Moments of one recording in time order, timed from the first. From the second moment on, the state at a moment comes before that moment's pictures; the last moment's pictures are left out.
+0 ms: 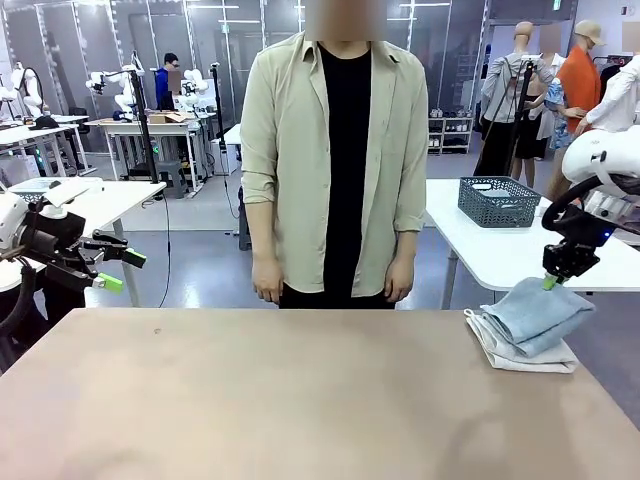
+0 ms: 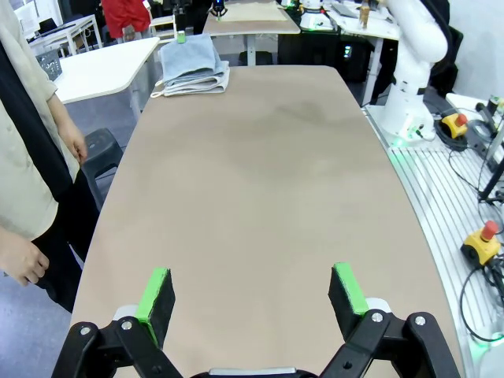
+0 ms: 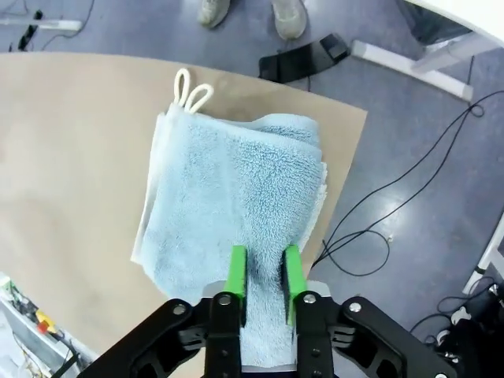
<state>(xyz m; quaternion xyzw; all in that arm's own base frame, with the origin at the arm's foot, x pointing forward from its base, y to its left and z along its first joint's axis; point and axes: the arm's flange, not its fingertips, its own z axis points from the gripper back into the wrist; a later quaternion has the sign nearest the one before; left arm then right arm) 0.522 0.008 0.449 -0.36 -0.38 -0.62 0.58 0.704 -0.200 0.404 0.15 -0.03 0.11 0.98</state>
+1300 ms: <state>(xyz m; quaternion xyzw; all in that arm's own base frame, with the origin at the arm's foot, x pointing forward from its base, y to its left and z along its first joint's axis) 0.521 0.008 0.449 -0.36 -0.38 -0.62 0.58 0.459 -0.052 0.655 0.08 0.01 0.12 0.99</state>
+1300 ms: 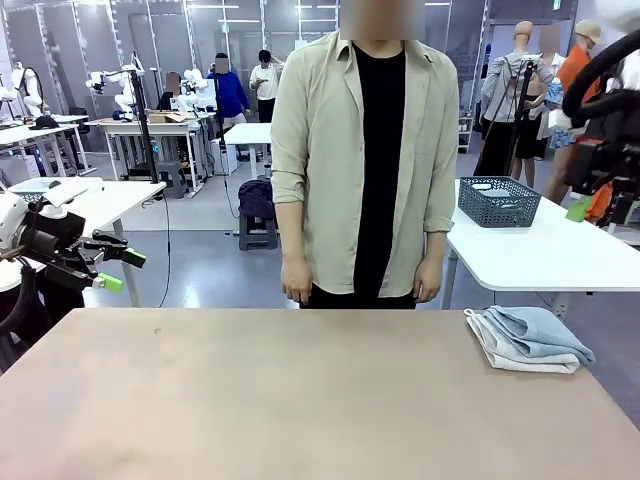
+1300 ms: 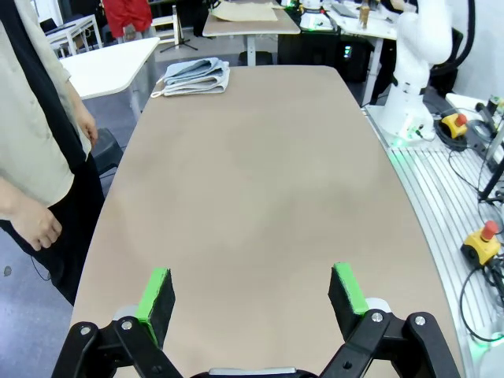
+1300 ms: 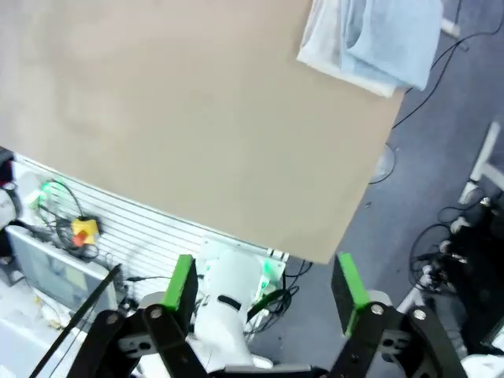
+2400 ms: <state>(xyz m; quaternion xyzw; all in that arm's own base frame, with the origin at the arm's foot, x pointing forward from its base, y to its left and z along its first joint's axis) 0.521 0.008 0.449 -0.36 -0.38 -0.62 0.58 0.366 -0.022 0.686 0.09 -0.05 0.11 0.99</state>
